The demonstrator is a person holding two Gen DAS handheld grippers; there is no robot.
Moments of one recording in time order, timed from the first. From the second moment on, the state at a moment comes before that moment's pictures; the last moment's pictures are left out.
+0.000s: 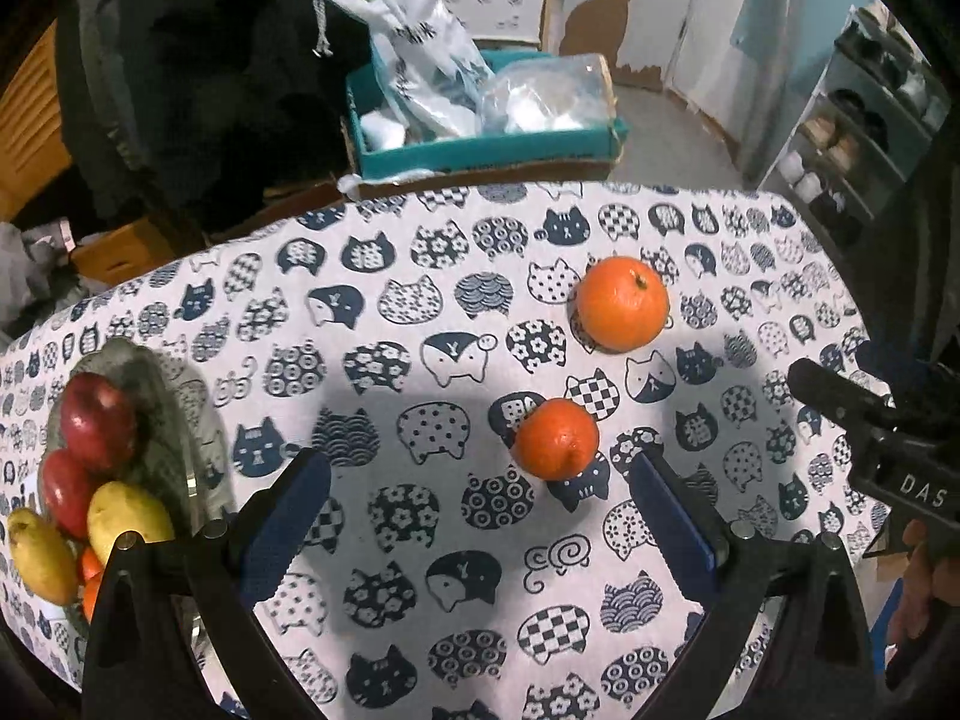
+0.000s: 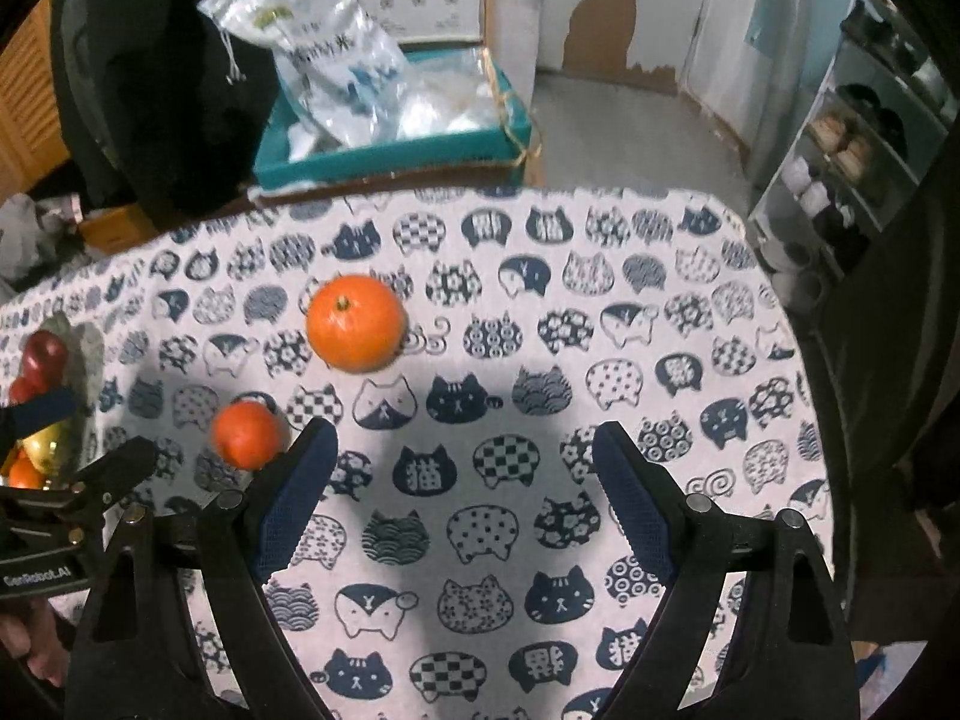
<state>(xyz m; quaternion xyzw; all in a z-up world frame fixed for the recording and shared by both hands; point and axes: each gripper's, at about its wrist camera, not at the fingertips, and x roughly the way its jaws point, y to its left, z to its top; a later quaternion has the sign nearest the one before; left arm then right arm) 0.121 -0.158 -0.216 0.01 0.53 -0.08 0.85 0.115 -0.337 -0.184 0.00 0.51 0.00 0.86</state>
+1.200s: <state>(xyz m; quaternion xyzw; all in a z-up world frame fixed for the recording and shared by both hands) 0.163 -0.175 -0.280 -0.01 0.57 -0.11 0.81 0.169 -0.328 -0.240 0.05 0.56 0.04 0.83</state>
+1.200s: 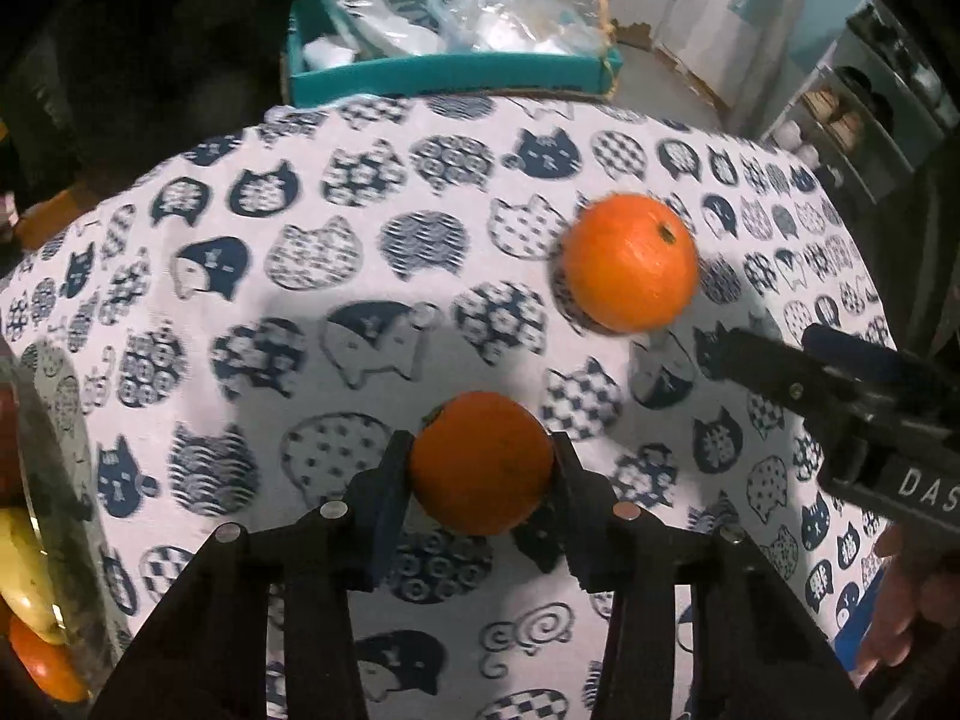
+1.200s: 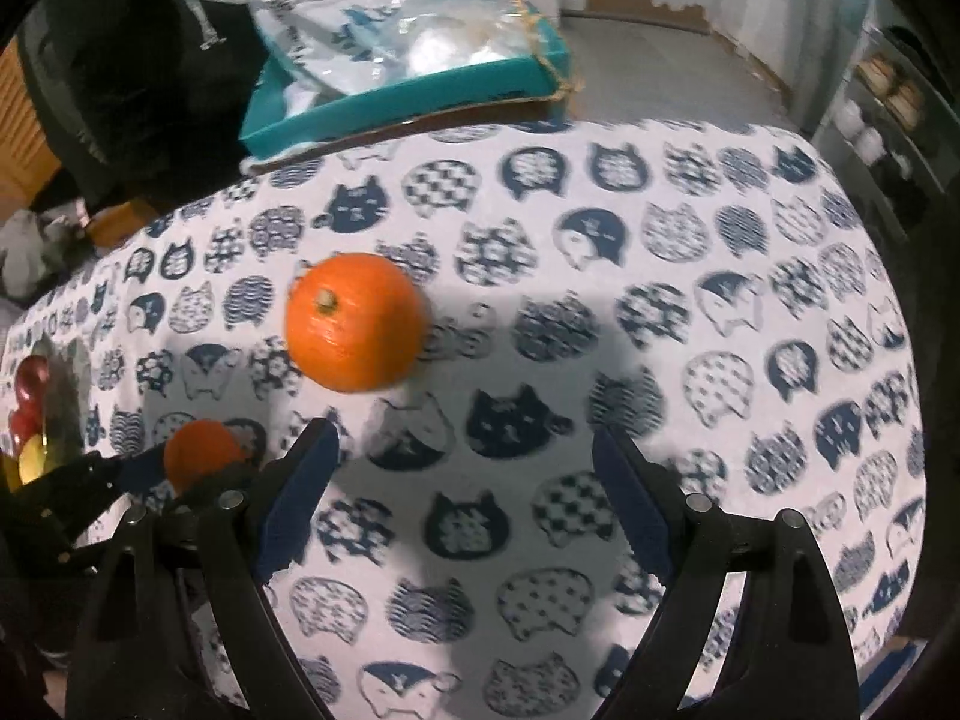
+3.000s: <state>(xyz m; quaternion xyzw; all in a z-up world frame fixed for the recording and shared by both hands) 0.120 -0.088 -0.169 -0.04 0.47 -0.06 0.88 0.142 -0.262 -0.174 -0.02 0.48 0.07 0.87</state>
